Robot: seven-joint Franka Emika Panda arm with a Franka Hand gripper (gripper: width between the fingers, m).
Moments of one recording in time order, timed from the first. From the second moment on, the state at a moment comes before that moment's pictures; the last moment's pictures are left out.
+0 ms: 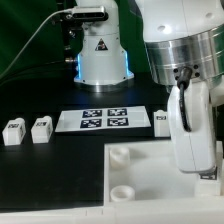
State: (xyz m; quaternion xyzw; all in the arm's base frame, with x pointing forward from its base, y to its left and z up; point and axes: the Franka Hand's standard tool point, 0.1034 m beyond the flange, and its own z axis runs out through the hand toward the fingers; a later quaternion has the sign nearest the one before) arm 0.632 0.114 0.069 -0.58 0.81 0.07 0.07
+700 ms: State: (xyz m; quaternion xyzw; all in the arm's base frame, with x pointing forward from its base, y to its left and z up) arm 0.617 0.133 0.090 -0.59 0.80 0.06 0.09
